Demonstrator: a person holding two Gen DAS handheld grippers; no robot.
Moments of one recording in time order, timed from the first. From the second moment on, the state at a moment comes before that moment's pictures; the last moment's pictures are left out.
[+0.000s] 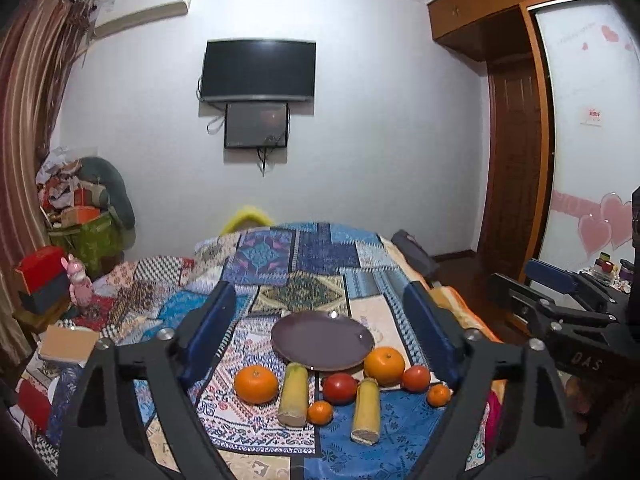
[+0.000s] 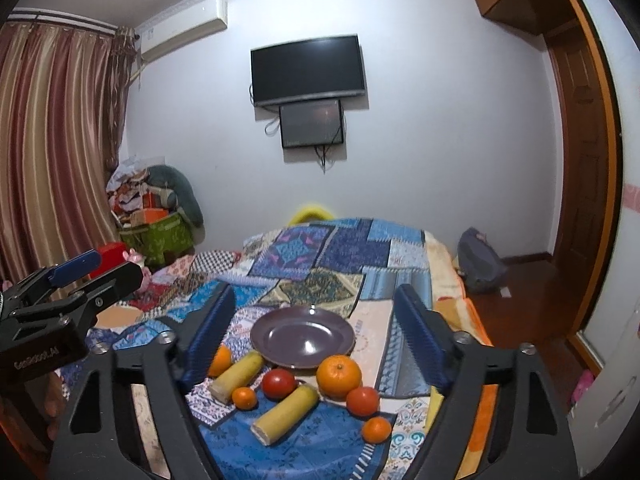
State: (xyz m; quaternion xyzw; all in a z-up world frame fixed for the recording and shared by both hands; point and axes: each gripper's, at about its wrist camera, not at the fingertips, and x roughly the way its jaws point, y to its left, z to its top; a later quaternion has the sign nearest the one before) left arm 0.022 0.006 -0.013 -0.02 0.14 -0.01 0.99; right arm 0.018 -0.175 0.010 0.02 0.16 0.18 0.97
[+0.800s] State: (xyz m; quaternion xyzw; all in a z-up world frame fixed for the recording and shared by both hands) left arm 0.134 0.081 -0.115 -0.05 0.32 0.01 0.95; right arm 0.109 -0.175 -0.080 0.01 0.36 0.19 0.91
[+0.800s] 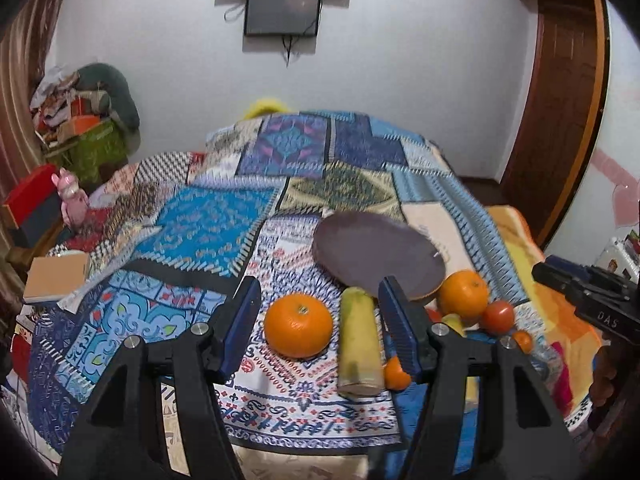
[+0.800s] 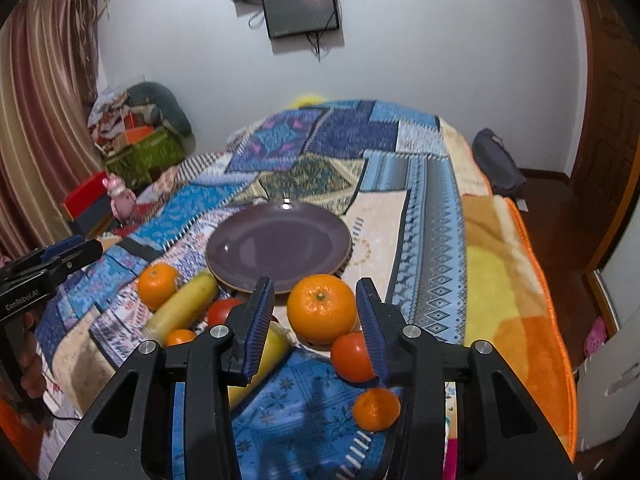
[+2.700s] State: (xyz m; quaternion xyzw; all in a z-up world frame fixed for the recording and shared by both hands) left arm 0.201 0.097 -0.183 -0.07 0.44 -0.01 0.89; right arm 0.170 -0.152 -0.134 -0.02 0.46 0.21 0.87
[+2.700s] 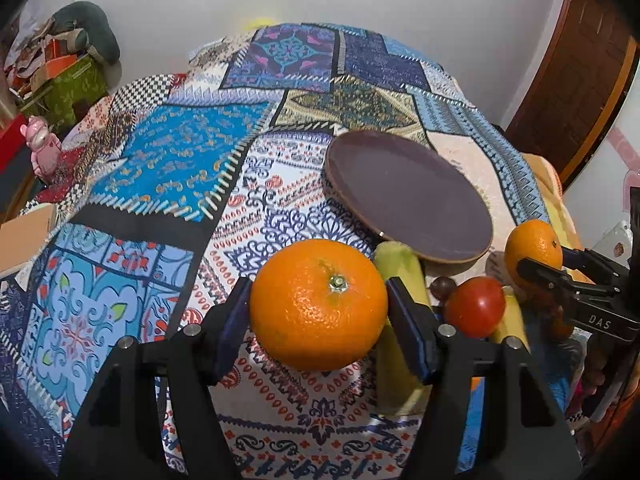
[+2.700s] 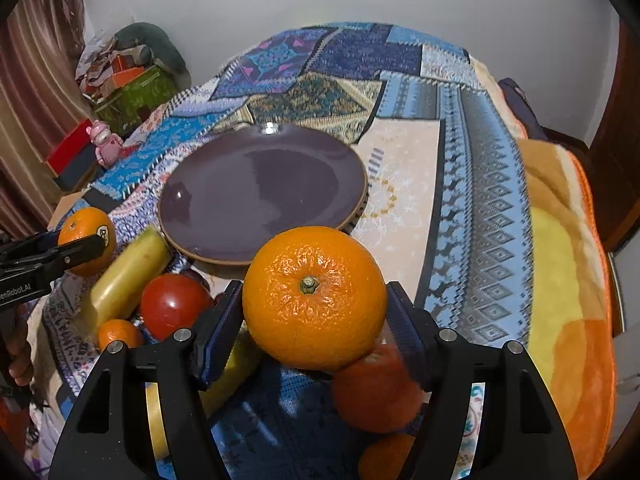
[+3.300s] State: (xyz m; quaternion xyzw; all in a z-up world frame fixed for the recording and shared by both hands) left arm 0.230 0.067 -0.116 -0.04 0.38 -0.04 0.92; right arm 0.196 -0.154 -0.079 -0.02 0.38 0.20 0.90
